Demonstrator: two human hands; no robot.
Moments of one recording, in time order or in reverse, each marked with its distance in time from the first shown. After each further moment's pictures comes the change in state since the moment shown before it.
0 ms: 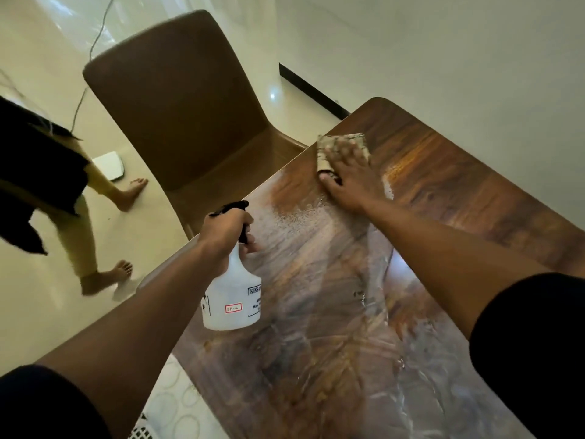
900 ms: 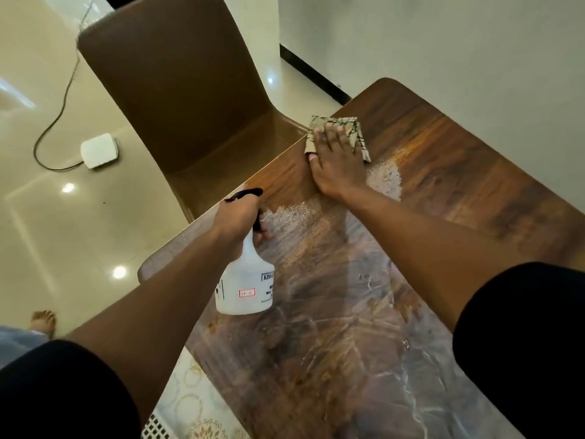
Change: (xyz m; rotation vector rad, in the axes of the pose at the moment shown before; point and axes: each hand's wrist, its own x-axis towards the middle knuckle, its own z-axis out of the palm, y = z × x) left_hand 0.004 -0.013 0.008 -0.058 -0.085 0.018; right_hand 0.000 -0.056 0.009 -0.003 -0.007 0.088
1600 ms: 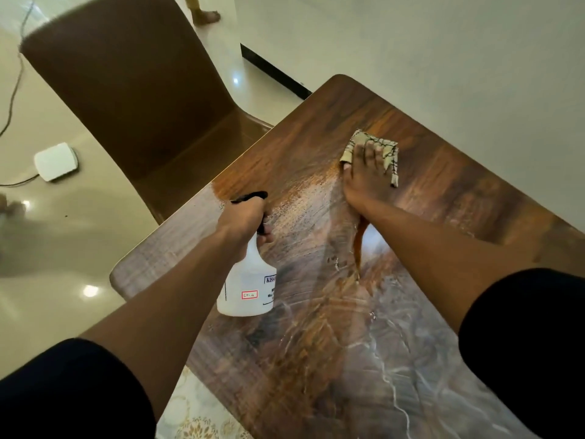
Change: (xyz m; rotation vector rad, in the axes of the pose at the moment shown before) left_hand -0.040 -0.004 0.046 0.143 -0.134 0.006; right_hand -0.076 0.097 -0.004 0.075 0.056 0.341
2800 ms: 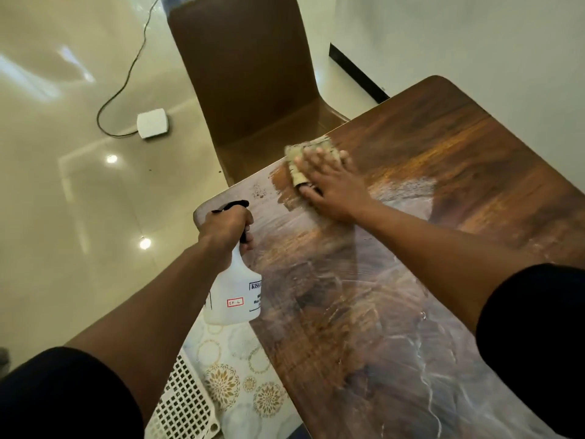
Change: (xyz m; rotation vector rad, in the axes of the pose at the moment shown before) left_hand -0.048 -0.086 -0.117 -0.283 0.396 -0.078; right_hand -0.059 -0.143 0.042 -0.227 -0.110 -0.837
